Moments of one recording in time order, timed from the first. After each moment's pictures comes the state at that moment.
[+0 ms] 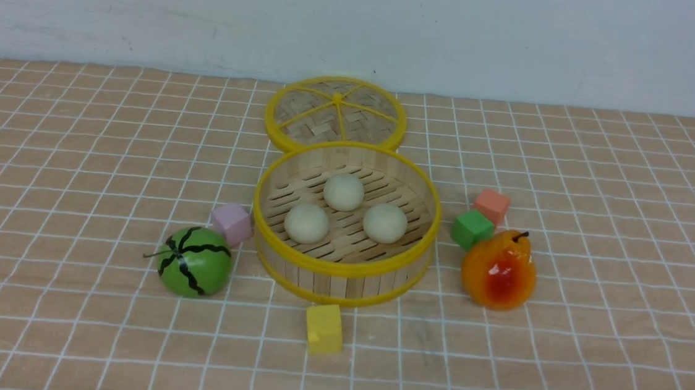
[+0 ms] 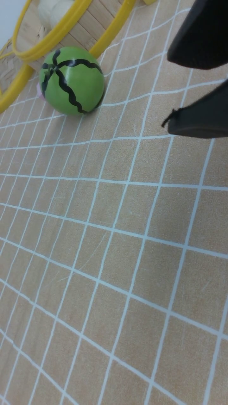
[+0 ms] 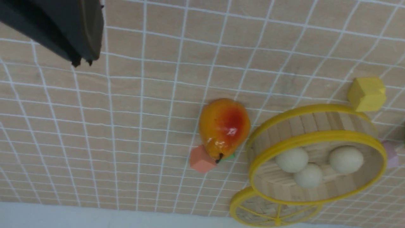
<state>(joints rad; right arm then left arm) 0.08 0.11 -0.37 0.09 0.65 -0.10 -0.13 -0.01 0.03 0.17 0.38 -0.55</state>
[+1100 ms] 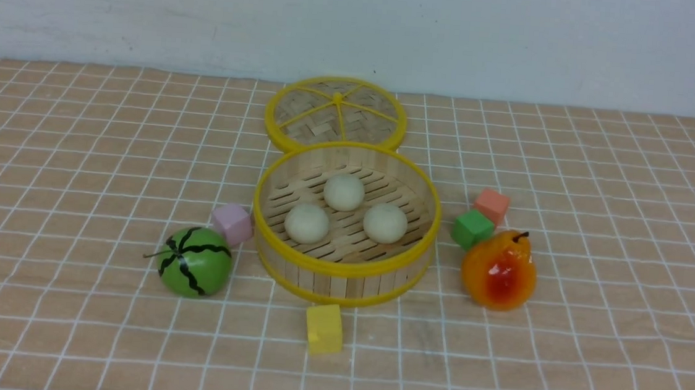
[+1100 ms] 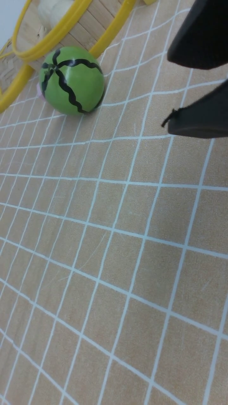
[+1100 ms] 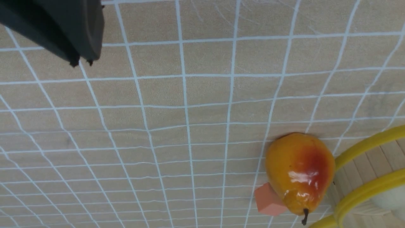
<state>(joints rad) 0.06 -0.01 0.02 -0.21 0.38 0.26 -0.13 -0.01 0.03 0.17 0.38 -0.55</state>
